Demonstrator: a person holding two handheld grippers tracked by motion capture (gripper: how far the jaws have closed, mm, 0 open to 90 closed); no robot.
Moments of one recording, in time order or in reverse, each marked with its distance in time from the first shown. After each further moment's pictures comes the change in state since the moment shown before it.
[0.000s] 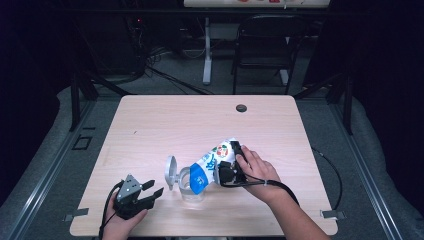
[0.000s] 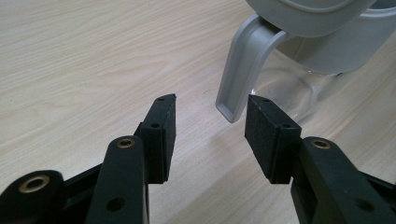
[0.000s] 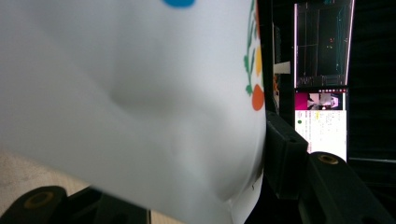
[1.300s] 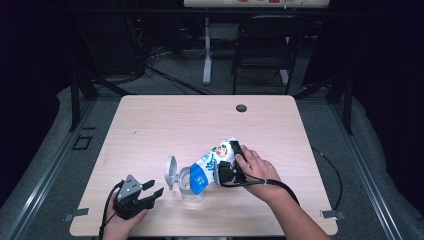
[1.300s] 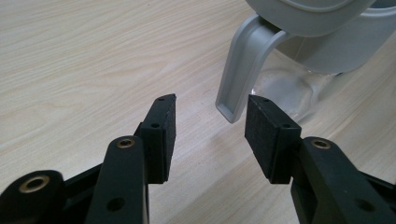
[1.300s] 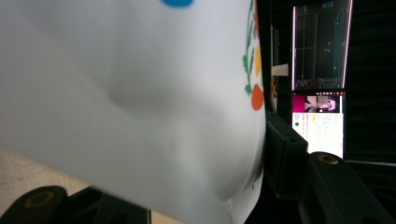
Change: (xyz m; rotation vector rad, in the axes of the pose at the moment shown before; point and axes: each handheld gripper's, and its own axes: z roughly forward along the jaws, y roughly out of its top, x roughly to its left) left arm 0.000 0.000 0.001 -0.005 -0.001 0.001; right arm -0.001 0.001 0.000 -0.005 -0.006 -0.016
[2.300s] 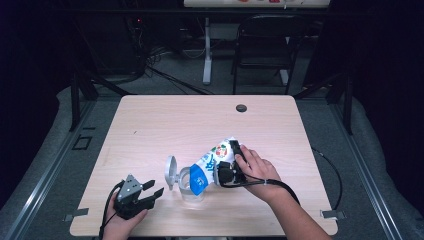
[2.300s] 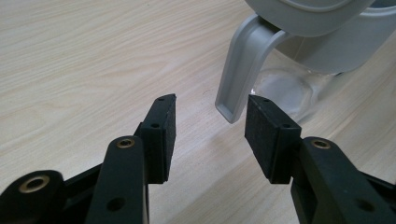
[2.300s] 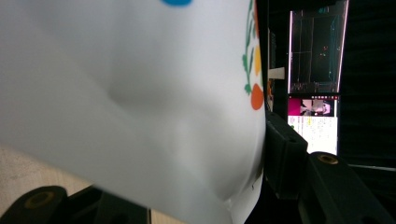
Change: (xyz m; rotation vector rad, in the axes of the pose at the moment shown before) left arm 0.000 0.000 0.000 0.000 -0.001 0.004; right arm 0.000 0.001 -0.001 -0.009 -0.012 -0.022
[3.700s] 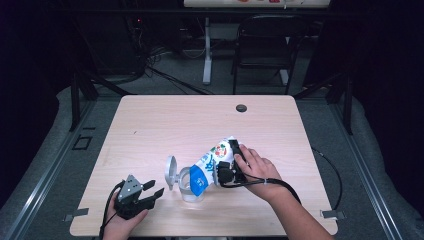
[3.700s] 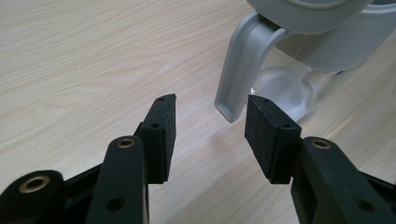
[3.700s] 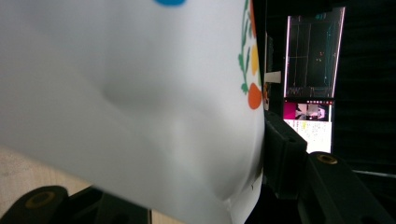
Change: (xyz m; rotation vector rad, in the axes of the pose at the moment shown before) left arm 0.000 0.000 0.001 0.007 -0.003 0.005; right arm -0.004 0.002 -0.003 0.002 -0.007 -0.038
